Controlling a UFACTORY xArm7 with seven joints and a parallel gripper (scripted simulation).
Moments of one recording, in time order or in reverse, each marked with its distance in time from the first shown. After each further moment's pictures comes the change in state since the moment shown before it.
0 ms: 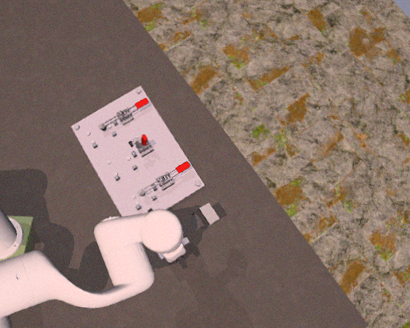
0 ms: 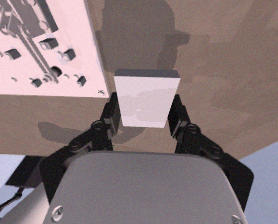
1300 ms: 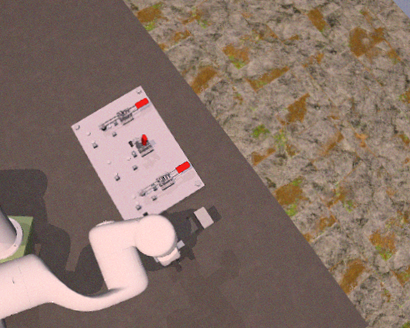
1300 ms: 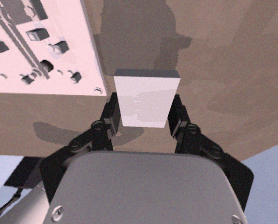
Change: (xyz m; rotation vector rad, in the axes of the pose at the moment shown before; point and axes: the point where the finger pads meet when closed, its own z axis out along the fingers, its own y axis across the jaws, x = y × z) arm -0.014 0.000 0.010 0.000 0.000 0.000
